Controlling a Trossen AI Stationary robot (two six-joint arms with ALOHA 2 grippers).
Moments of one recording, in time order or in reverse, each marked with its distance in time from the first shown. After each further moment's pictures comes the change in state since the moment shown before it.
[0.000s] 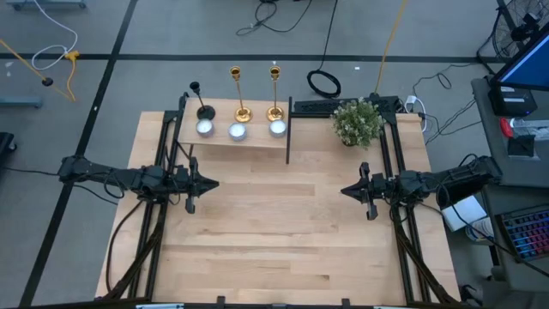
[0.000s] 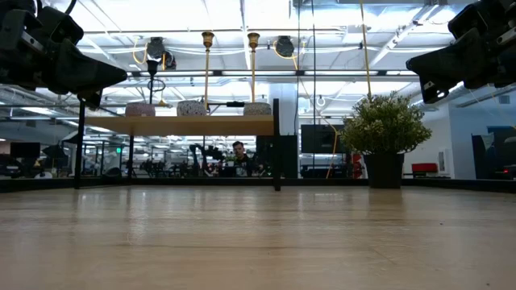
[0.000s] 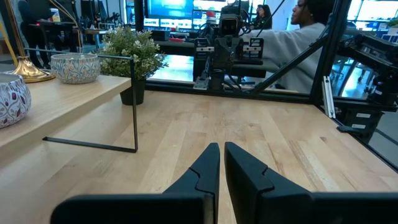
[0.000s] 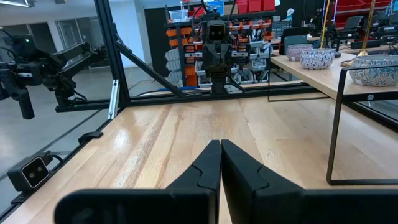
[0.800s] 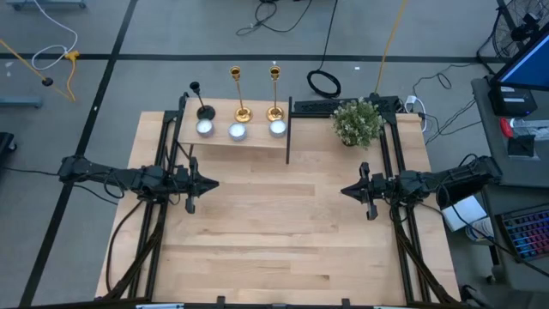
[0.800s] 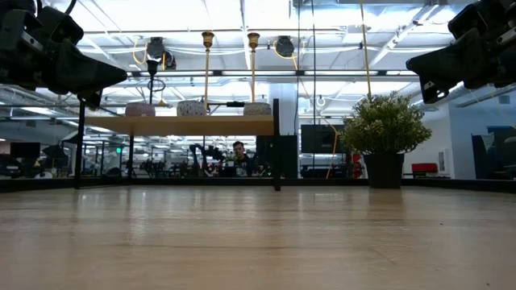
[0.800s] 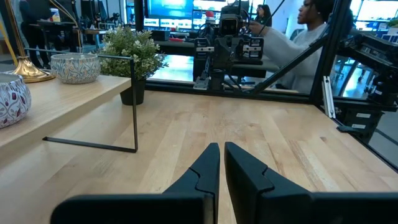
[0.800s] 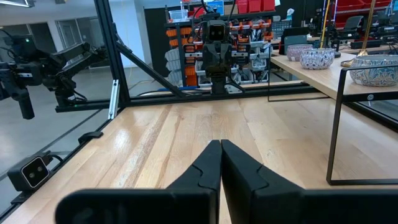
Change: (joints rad) left arm 0.000 0.000 0.000 0.000 0.000 0.000; right arm 0.000 0.000 0.000 0.000 0.000 0.000
